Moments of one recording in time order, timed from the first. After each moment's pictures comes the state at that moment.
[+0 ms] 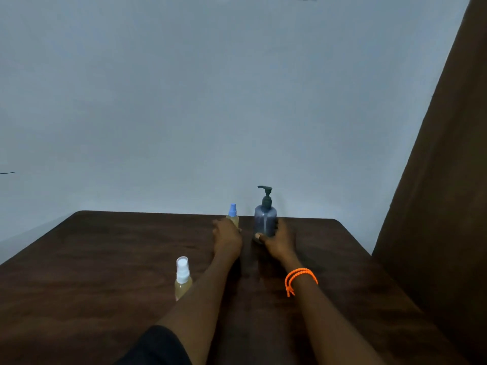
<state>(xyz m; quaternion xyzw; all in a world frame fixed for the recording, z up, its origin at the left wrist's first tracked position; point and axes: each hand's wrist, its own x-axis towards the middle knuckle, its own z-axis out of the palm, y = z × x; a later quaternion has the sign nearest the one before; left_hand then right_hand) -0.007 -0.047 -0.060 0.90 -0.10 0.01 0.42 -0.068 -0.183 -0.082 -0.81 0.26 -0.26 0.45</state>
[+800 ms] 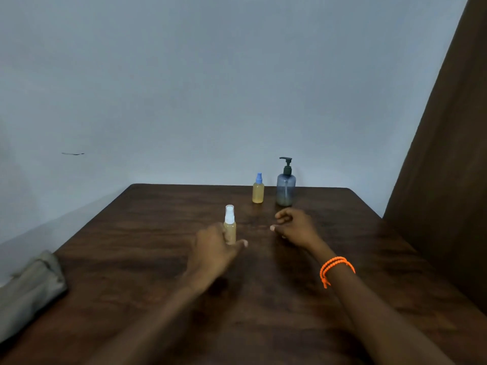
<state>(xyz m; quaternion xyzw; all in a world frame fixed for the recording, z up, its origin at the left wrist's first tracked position) -0.180 0.171 -0.041 0.91 -0.17 0.05 0.37 -0.178 -0.094 -0.074 -0.85 0.18 -0.18 0.45</state>
